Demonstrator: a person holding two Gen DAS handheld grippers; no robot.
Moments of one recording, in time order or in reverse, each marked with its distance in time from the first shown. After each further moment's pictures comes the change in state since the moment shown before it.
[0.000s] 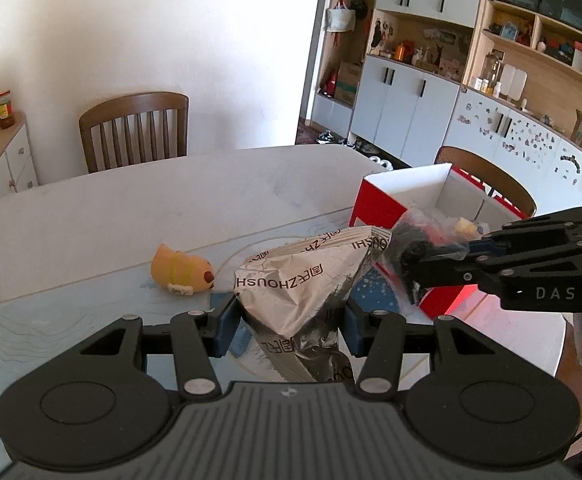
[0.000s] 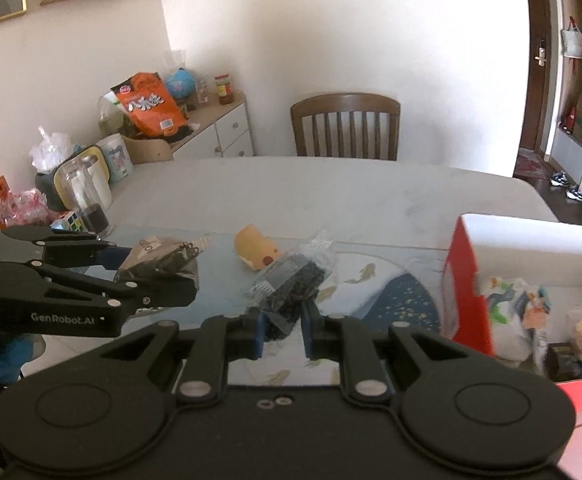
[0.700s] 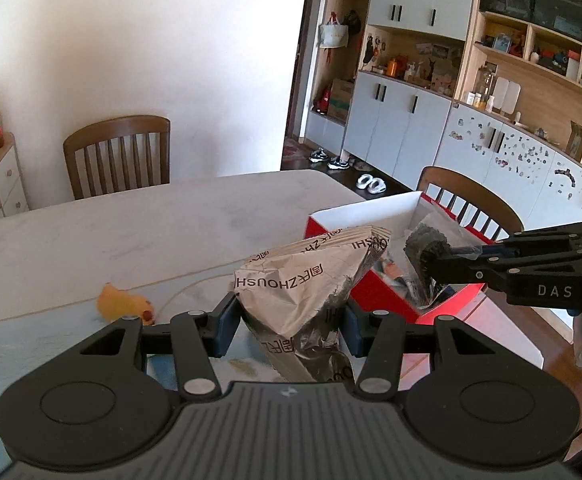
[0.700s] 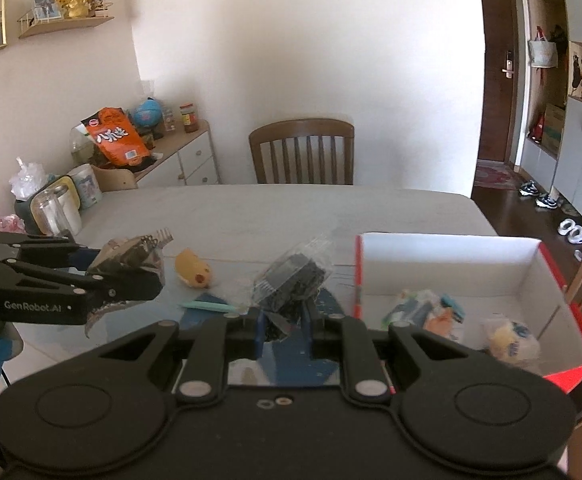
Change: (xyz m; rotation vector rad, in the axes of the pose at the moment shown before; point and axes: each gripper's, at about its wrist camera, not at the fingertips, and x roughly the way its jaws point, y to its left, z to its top) left arm 0.007 -0.082 0.036 0.000 -0.049 0.002; right arm -0.060 -0.082 -0.005 0.025 -0.069 -0.064
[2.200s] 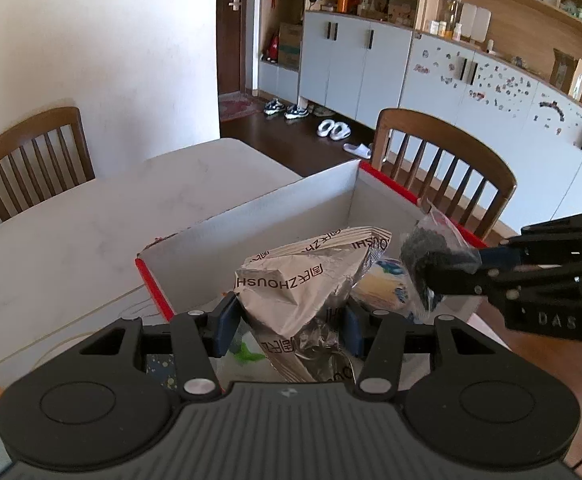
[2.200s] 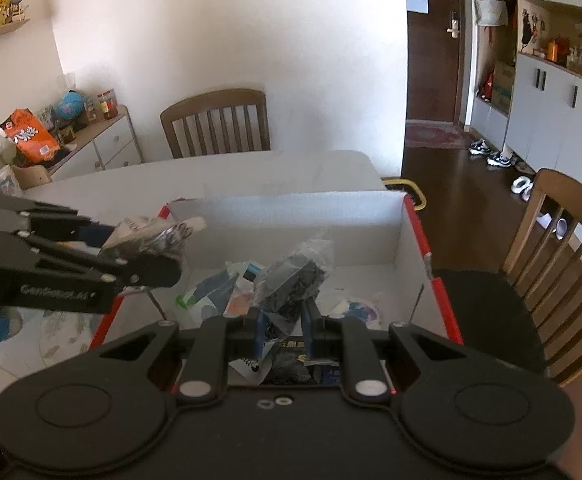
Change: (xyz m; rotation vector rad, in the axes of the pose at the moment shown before) left arm 0.186 -0.134 0.060 0.150 0.171 -0.054; right arm 0.020 -0.177 -0.022 0.084 0.094 -0.106
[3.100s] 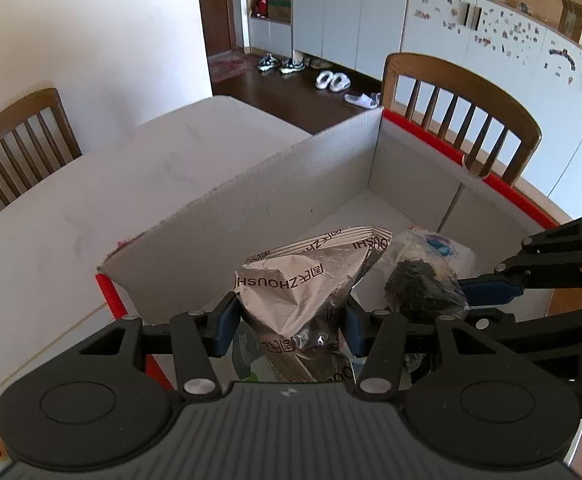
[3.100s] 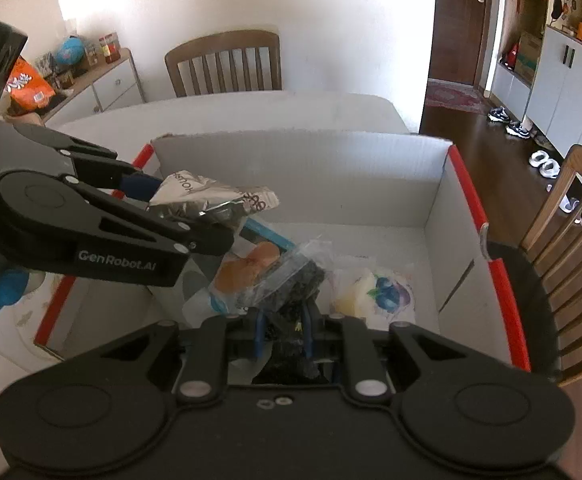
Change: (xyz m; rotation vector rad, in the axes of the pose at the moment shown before) left arm 0.075 0.001 0.013 0.076 0.150 0.018; right arm 0.057 -0.004 -0.003 -0.053 0.168 0.016
